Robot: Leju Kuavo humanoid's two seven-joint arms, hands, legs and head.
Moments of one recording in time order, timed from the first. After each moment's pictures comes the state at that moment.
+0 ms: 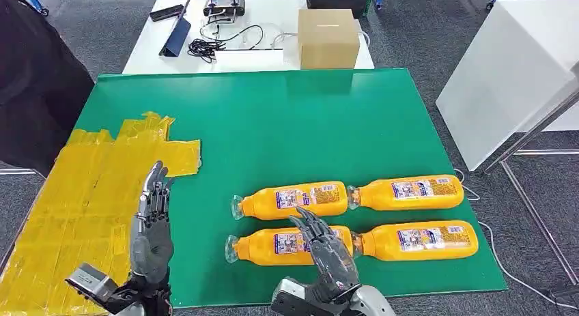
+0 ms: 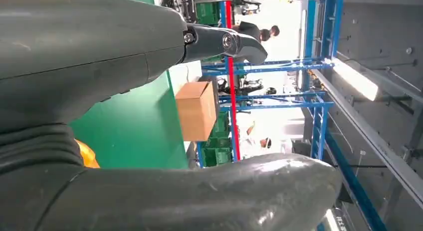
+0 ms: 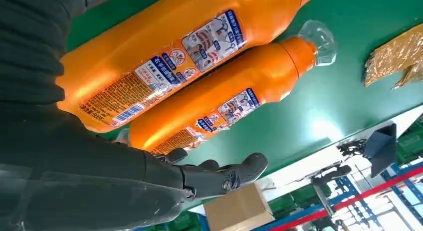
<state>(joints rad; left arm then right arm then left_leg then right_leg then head) 0.15 -0.18 -0.17 -1.72 -0.09 -0.02 -0.61 0.13 -0.13 0.63 -1.71 0.81 -0.16 0.08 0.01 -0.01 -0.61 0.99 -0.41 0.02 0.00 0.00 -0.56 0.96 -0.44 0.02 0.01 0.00</state>
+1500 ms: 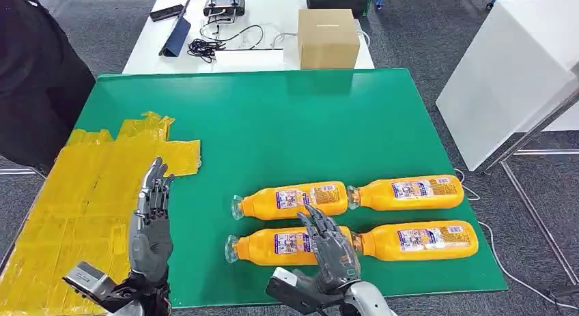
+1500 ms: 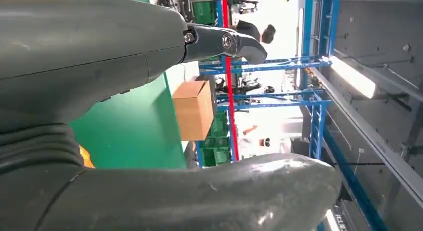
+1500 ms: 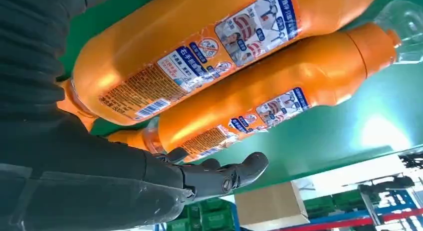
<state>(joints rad) 0.15 -0.19 -0.16 -1.75 -0.10 -0.04 -0.59 0.10 -0.11 0.63 -1.66 0.97 -0.13 0.26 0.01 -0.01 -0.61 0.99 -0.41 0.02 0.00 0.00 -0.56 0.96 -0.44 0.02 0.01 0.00</state>
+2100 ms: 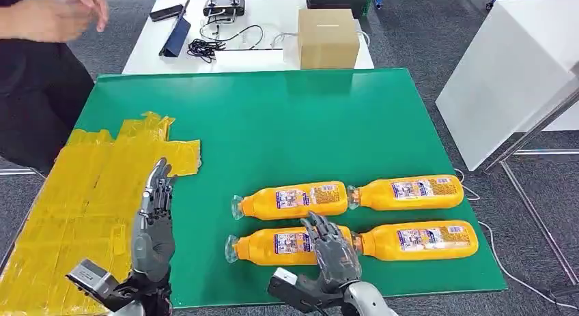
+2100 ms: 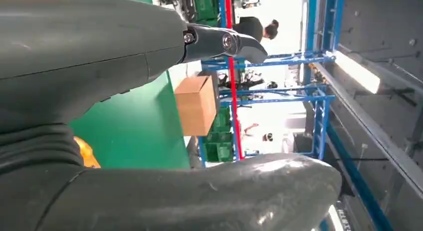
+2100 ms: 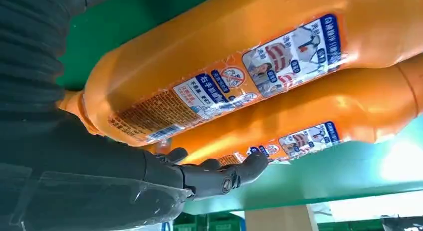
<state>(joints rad) 0.15 -0.19 -0.17 -1.75 -0.10 -0.05 -0.57 0.08 -0.12 0.63 -1.60 1.00 -0.07 0.31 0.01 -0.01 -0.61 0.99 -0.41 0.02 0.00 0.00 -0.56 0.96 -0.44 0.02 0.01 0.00</state>
